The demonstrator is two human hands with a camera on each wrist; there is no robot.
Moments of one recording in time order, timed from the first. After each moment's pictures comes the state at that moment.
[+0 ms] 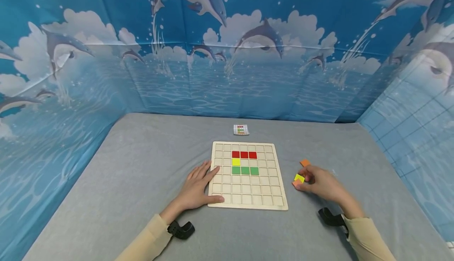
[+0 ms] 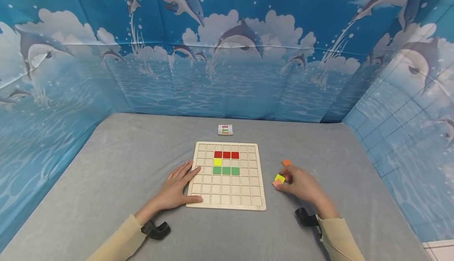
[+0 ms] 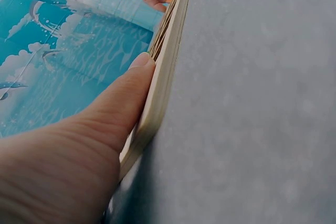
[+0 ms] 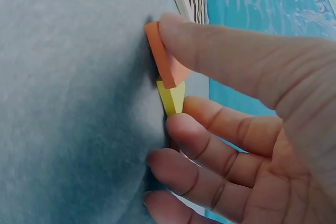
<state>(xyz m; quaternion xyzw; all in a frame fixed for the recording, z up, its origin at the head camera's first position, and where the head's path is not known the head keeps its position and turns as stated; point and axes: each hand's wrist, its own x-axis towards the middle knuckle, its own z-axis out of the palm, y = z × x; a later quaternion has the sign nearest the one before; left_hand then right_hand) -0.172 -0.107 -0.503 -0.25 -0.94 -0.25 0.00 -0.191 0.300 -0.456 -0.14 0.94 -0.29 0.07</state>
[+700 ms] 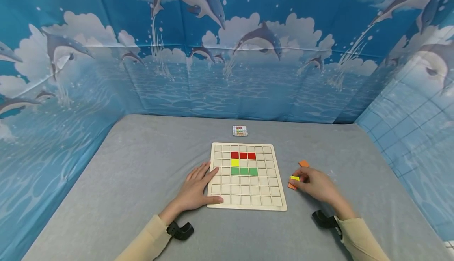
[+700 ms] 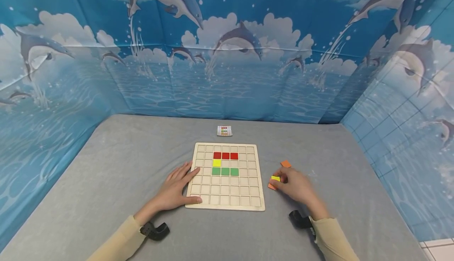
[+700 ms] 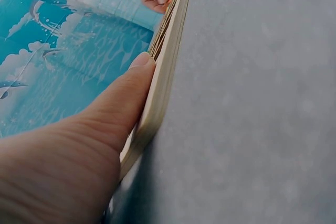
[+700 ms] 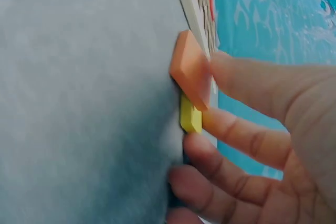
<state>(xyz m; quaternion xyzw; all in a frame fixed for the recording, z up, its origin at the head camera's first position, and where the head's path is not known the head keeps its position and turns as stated) -0.171 -0.107 -0.501 -0.25 -0.93 -0.25 0.01 -0.189 0.288 -0.463 -0.14 0.95 -0.26 0.01</state>
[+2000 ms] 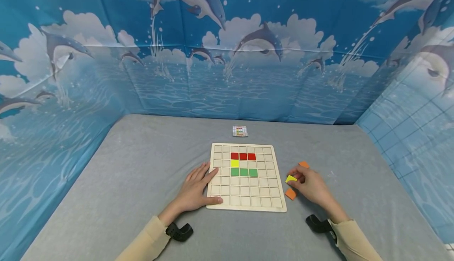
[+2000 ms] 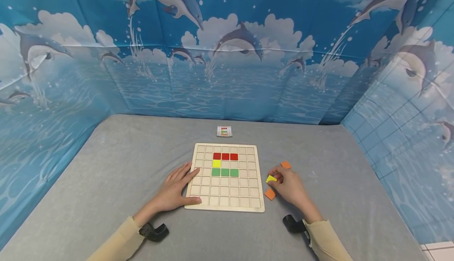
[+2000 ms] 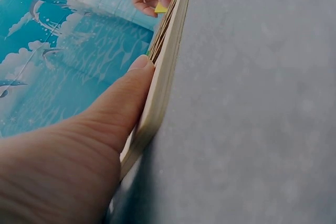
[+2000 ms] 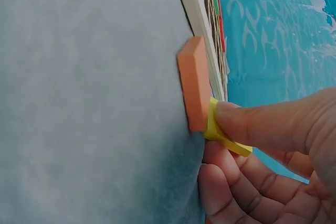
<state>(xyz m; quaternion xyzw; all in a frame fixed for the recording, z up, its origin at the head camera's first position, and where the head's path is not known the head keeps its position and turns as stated) -0.174 -0.109 -0.499 -0.25 -0.93 -0.26 0.01 -0.187 0.265 -0.465 -0.11 0.94 -0.31 -0.05</state>
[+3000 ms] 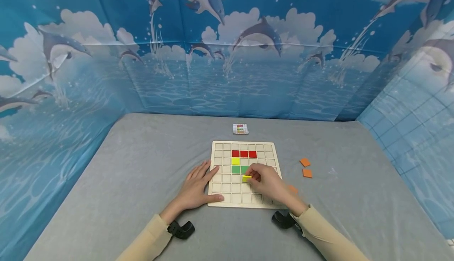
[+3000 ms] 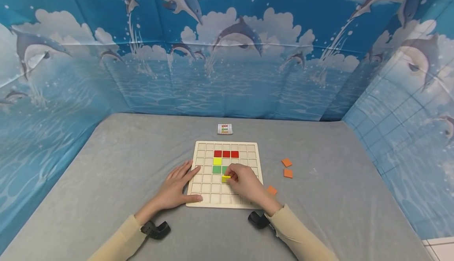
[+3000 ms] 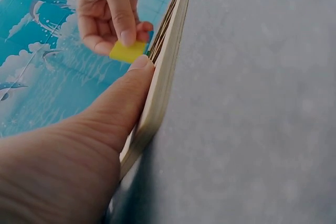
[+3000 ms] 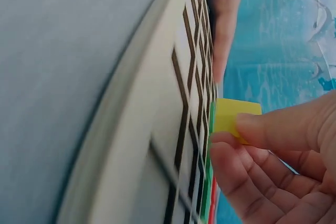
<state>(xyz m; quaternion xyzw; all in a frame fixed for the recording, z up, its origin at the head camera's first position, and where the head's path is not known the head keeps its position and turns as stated) -0.165 -0.101 -0.506 -0.24 -0.94 -0.25 0.01 -0.184 0.167 -0.464 -0.31 0.88 -0.36 -0.04</state>
